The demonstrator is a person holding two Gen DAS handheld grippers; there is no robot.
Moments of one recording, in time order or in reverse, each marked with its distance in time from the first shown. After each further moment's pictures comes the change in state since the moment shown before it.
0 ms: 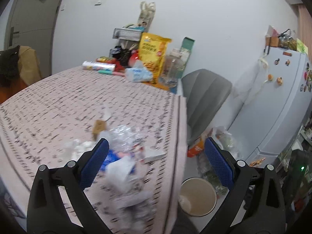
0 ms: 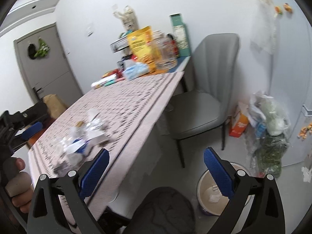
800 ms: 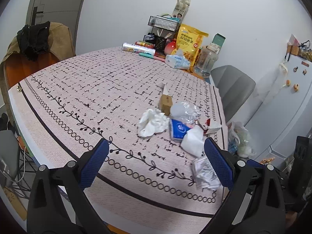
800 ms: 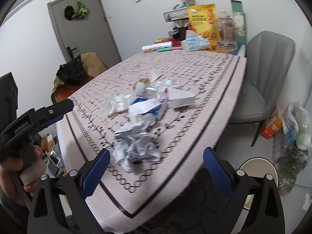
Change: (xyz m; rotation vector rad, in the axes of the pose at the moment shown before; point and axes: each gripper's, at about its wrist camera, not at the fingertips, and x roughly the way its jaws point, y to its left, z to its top) left arm -0.046 0.120 -0.035 -0.106 0.069 0.103; right arm 0.023 0.127 -0.041 -0.222 0.198 0.203
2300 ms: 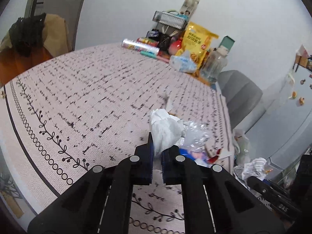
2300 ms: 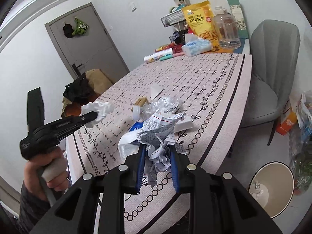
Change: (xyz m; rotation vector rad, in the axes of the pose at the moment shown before) left arm 0.063 -0.002 0.053 -0.053 0.024 -0.017; right arm 0.011 -0.044 0.036 0.118 -0.055 0.120
